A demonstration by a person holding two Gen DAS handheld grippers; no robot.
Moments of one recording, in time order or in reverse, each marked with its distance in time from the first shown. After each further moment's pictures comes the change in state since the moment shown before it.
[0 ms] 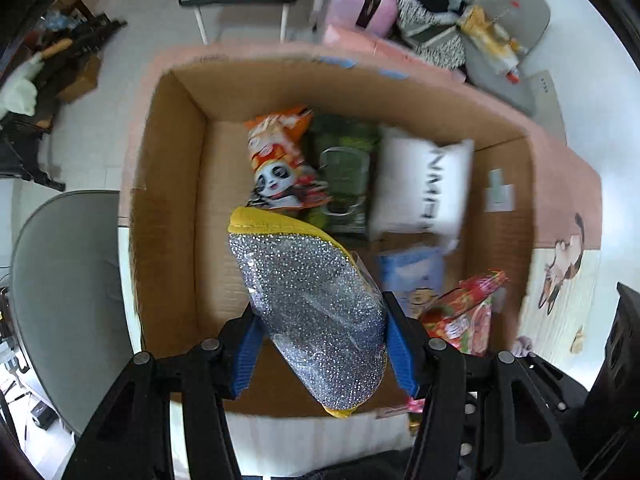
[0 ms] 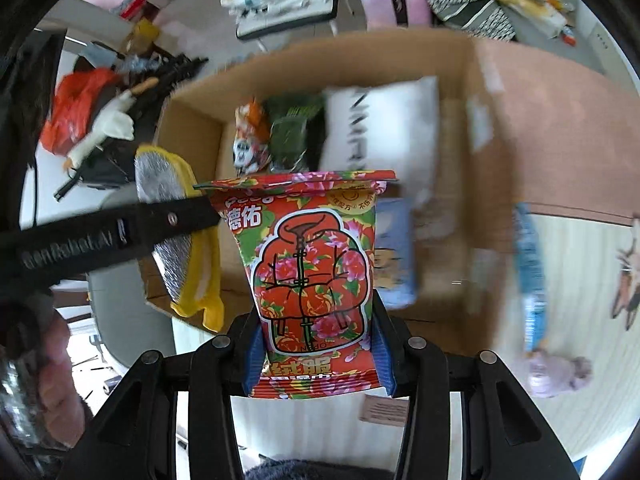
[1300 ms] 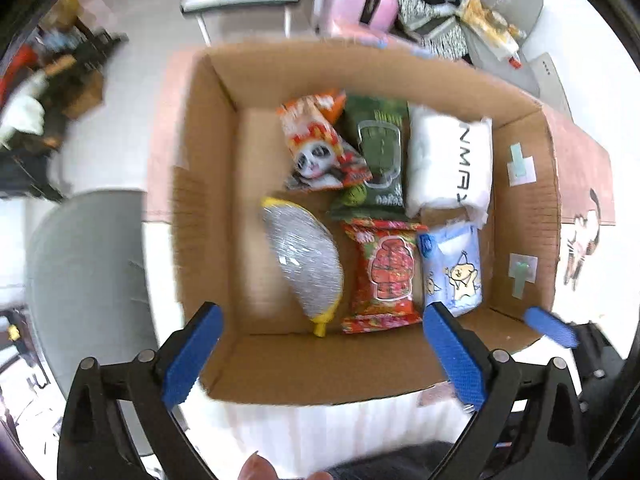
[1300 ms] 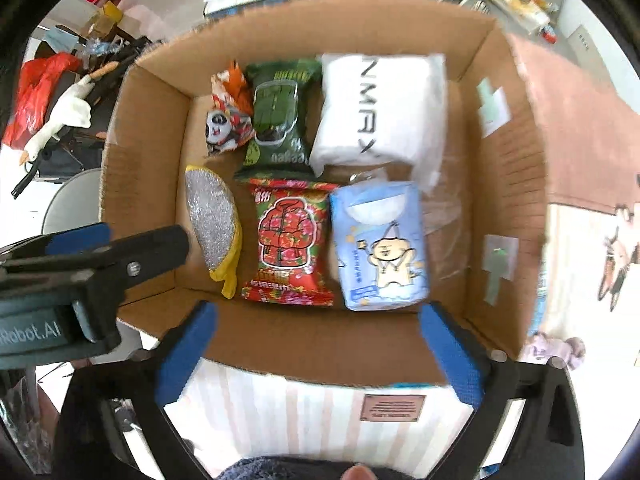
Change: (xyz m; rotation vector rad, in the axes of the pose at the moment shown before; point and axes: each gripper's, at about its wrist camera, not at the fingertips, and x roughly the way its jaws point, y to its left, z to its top) left arm -0.017 -0.007 -0.053 0.081 -0.076 0.082; right arm 0.041 0.027 0.003 0.017 0.024 -0.179
